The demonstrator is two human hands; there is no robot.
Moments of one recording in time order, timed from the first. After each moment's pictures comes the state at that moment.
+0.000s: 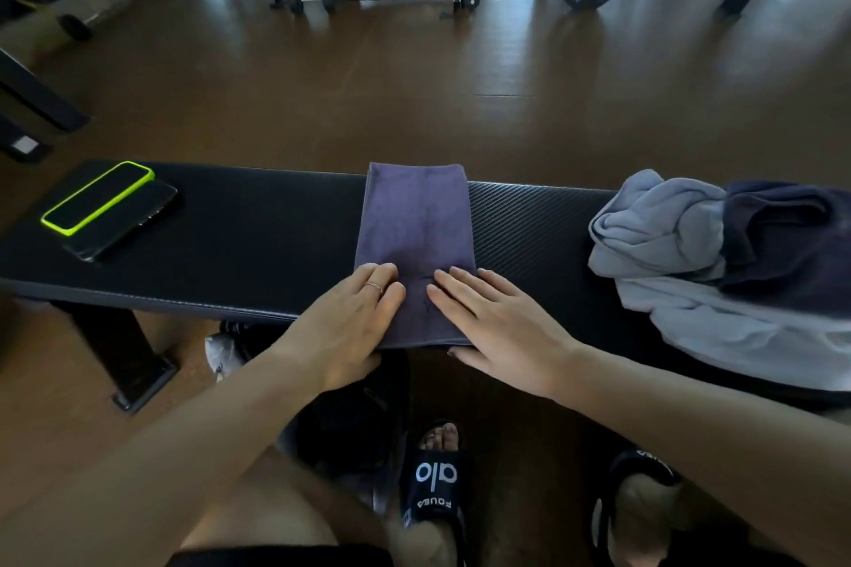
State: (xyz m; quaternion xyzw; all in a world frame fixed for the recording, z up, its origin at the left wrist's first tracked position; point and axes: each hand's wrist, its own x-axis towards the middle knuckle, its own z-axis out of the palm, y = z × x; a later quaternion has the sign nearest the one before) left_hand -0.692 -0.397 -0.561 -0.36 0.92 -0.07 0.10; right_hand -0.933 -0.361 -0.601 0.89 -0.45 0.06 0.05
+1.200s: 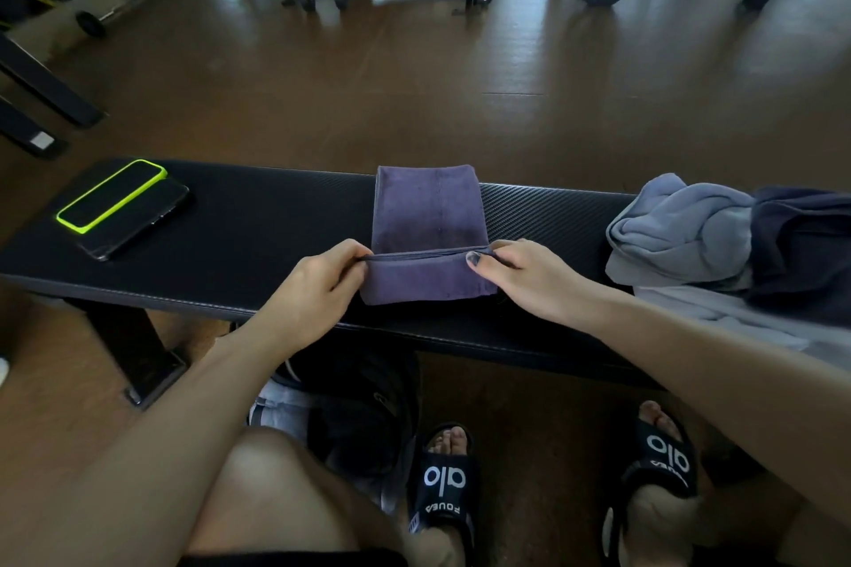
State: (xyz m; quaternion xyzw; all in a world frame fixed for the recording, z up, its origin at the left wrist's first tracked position) left_hand -0.662 -0.422 -0.548 -0.54 0.76 0.29 -0.21; right_hand -0.943 -0.411 -0.559 0.68 -0.59 0.22 -0.36
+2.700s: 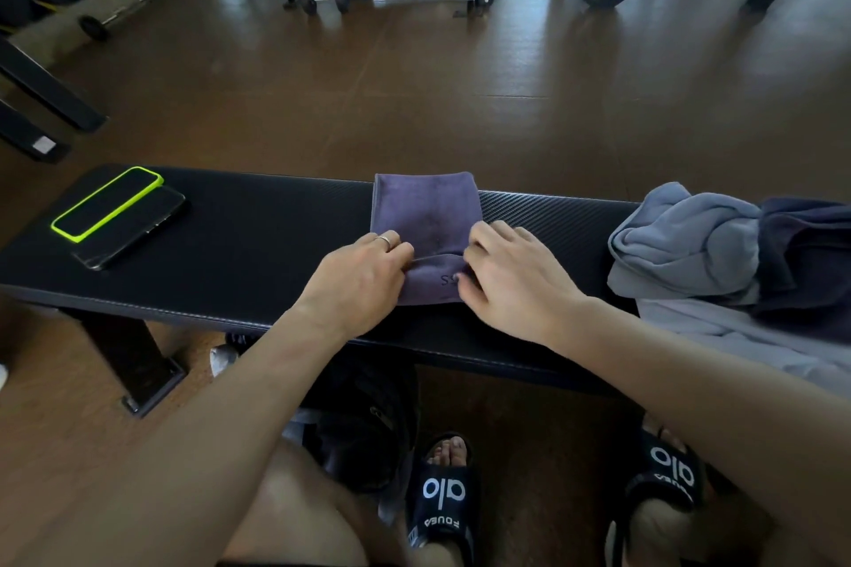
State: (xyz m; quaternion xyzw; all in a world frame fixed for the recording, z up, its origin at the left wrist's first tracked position) left_hand -0.709 -0.453 -0.561 -0.45 0.89 -0.07 -0.08; right_hand -0.931 -0.421 -0.566 0.84 -0.53 0.12 0.07
